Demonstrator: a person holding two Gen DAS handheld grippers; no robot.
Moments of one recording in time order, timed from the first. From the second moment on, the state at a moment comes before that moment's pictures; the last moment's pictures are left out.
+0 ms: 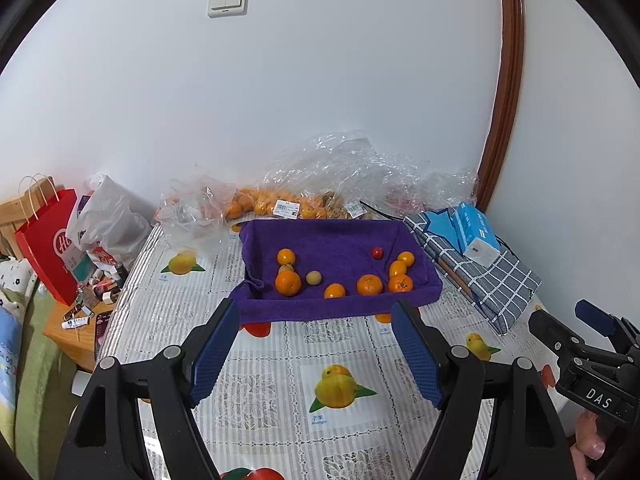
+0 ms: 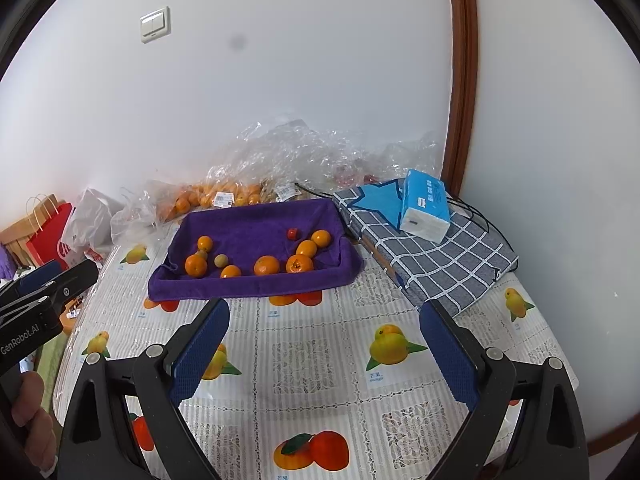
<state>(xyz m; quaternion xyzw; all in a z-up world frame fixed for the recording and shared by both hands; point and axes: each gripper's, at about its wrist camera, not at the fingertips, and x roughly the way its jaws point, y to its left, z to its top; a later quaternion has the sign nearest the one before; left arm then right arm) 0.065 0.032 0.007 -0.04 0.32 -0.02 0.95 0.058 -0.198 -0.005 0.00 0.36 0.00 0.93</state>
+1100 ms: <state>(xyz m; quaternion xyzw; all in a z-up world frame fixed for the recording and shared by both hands) 0.066 0.039 0.011 -0.04 0.31 -0.01 0.95 0.062 -0.189 -0.005 0.00 0.36 0.00 0.93</state>
